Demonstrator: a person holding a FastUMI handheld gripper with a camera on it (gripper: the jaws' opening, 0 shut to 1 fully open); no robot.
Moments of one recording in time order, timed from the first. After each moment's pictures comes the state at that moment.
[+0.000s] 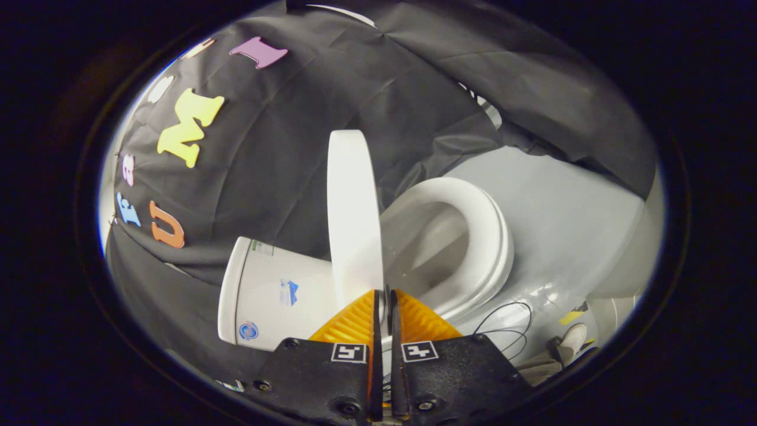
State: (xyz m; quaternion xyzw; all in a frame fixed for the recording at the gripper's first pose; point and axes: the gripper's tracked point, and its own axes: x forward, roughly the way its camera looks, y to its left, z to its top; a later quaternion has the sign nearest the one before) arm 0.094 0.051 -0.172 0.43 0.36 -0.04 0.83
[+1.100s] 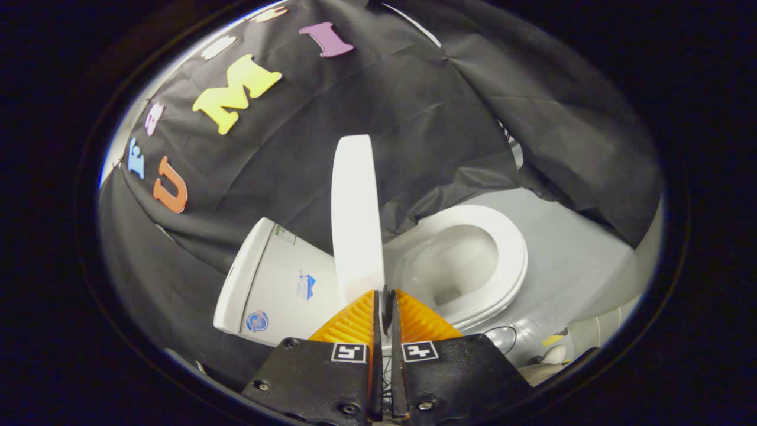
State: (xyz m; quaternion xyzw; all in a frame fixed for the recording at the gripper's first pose) arm 0.104 0.122 -0.106 0.32 0.33 -0.04 0.89
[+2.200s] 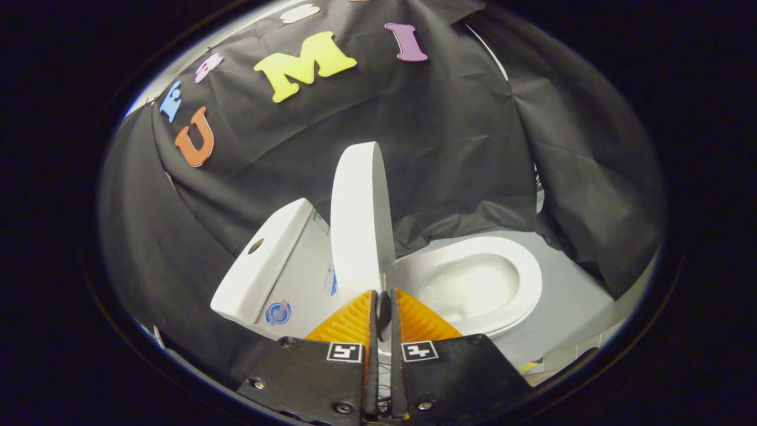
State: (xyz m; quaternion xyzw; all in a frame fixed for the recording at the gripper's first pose) arm 0.124 0.217 -0.066 0.20 0.31 -0.01 0.93
